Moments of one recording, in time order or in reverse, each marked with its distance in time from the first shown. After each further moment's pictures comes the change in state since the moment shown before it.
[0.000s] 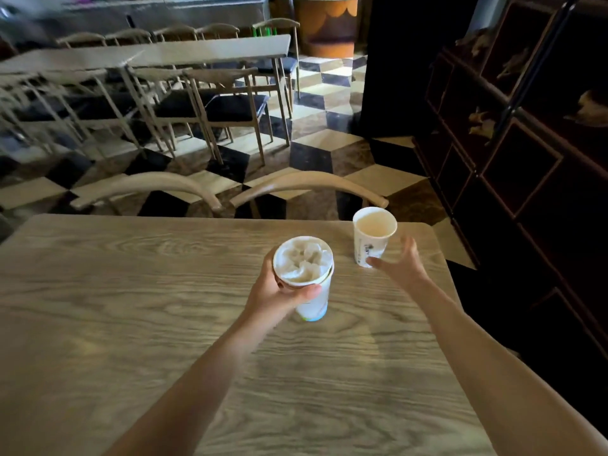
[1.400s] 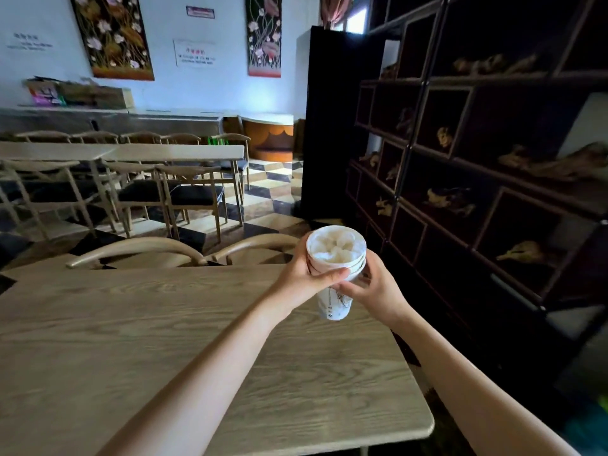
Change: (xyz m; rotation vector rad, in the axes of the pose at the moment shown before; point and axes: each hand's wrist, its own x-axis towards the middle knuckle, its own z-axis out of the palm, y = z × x) left_hand -0.216 0.151 0.015 0.021 -0.368 0.367; right_hand -0.364 -0.134 -0.078 0.068 0.038 -0.559
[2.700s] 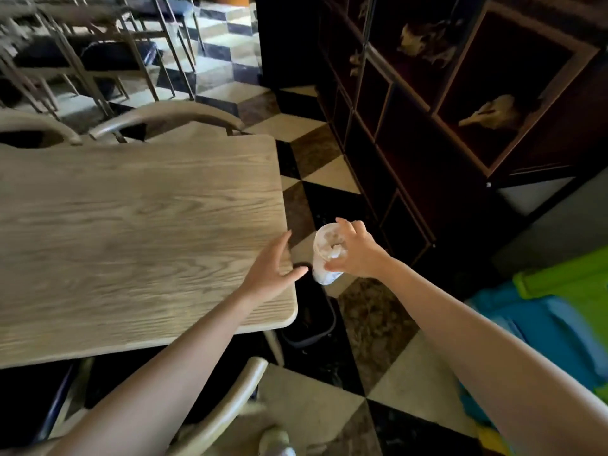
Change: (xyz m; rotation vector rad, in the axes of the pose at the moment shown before) left_hand 0.039 -0.222 0.283 0.608 -0.127 -0.405; right_hand -0.055 0.307 -0.199 -0.574 -0.461 0.512
